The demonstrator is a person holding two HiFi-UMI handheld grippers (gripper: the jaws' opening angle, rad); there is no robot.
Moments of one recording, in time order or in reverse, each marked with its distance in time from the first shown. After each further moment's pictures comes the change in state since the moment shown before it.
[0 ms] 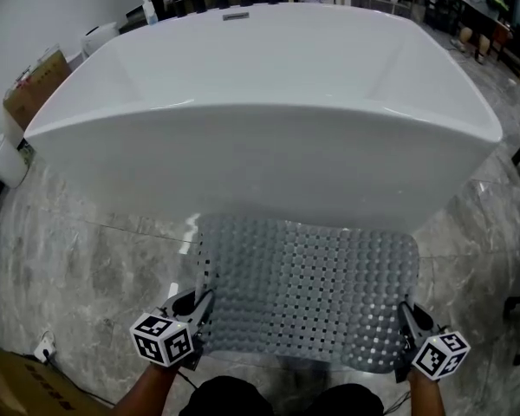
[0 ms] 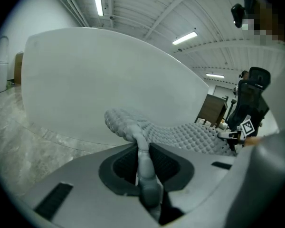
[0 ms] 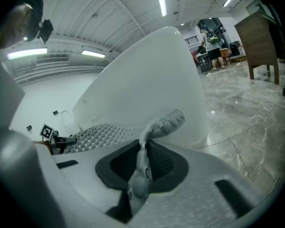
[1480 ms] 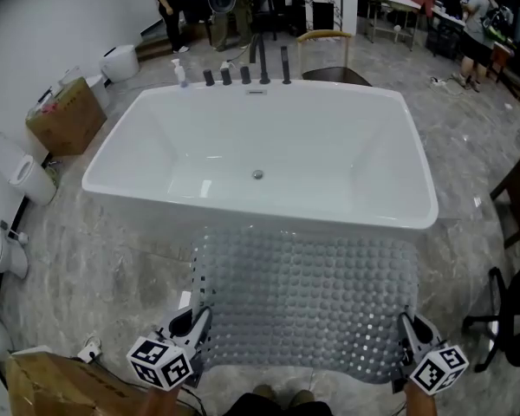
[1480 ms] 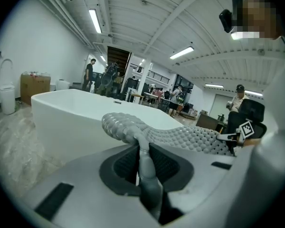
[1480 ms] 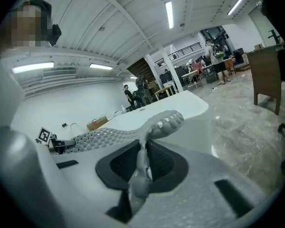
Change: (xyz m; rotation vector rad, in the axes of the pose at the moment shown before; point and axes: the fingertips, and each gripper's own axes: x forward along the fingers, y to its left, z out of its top) left arm -0.253 -0.134 0.309 -0.001 -0.105 0.034; right arm -0.199 0.179 0.318 -0.017 -0.067 0.043
